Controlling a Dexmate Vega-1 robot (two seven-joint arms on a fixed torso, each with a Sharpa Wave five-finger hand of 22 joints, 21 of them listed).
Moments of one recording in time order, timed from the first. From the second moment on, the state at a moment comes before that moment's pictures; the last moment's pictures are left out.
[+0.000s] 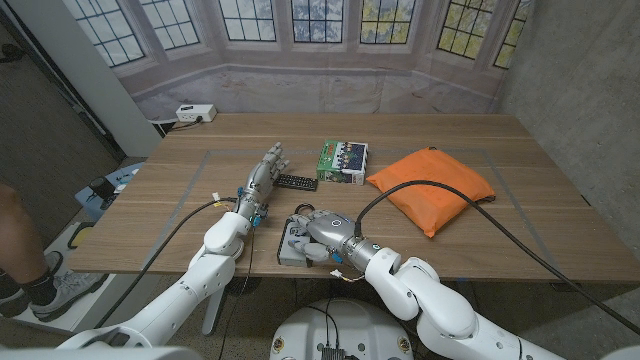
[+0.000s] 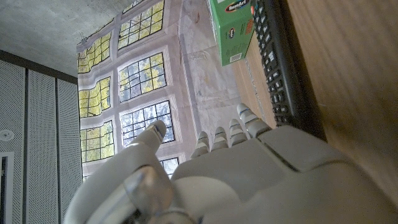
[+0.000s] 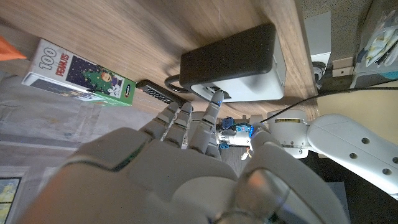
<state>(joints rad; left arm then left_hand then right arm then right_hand) 0.93 0.45 0.42 -1.20 -0.58 -0.58 -0.12 0.37 0.19 0.63 0.04 0.18 -0.03 0.01 0.18 0.18 -0.06 0.09 0.20 0.19 -0.02 0.11 0.18 0.17 0.14 0.09 0.20 0.17 -1.13 -0.67 -0.88 -2.22 -1.09 -0.32 0.21 0.30 0.15 0.39 -0.02 0.20 0.05 0.00 0.20 0.18 0.58 -0.21 0.19 0.18 0.18 -0.04 0.20 0.18 0.12 -0.04 0.19 0.16</state>
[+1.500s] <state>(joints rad) 0.95 0.47 0.41 -1.24 -0.58 -0.56 -0.11 0.37 0.18 0.64 0.03 0.18 -0.03 0.01 0.18 0.18 -0.06 0.09 0.20 0.19 -0.03 0.11 0.18 0.17 0.14 0.09 0.20 0.17 -1.14 -0.66 -0.82 -2.24 -1.03 -0.30 0.16 0.31 0.15 0.41 -0.04 0.19 0.15 -0.07 0.21 0.18 0.52 -0.14 0.18 0.18 0.21 -0.04 0.21 0.19 0.18 -0.04 0.19 0.16</state>
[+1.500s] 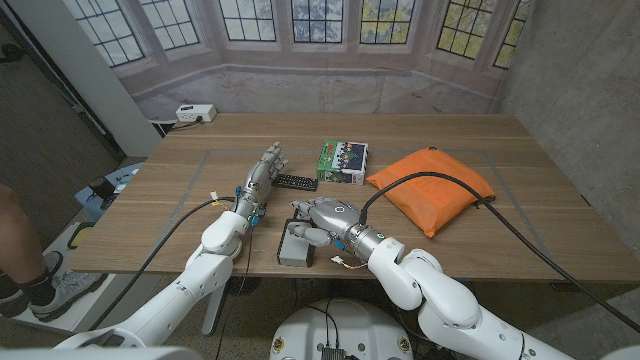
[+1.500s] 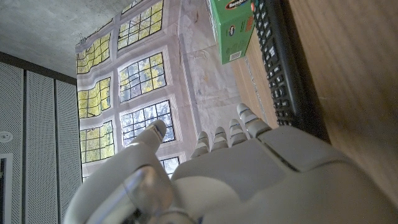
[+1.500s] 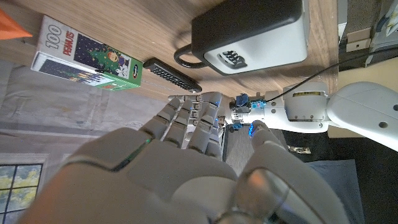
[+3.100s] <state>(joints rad) 0.90 0.49 0.41 -1.23 -0.61 -0.48 -0.14 0.38 0.19 0.64 0.03 0.18 -0.01 0.02 0.19 0.18 -0.06 0.09 0.20 0.19 -0.03 0.11 0.18 0.17 0.14 0.09 0.20 0.17 -1.02 -0.58 -0.78 -2.17 -0.91 -0.42 0.10 0.31 0.15 0.39 -0.05 0.18 0.15 -0.09 0.20 0.18 0.37 -0.07 0.17 0.19 0.20 -0.04 0.21 0.20 0.18 -0.04 0.18 0.16</state>
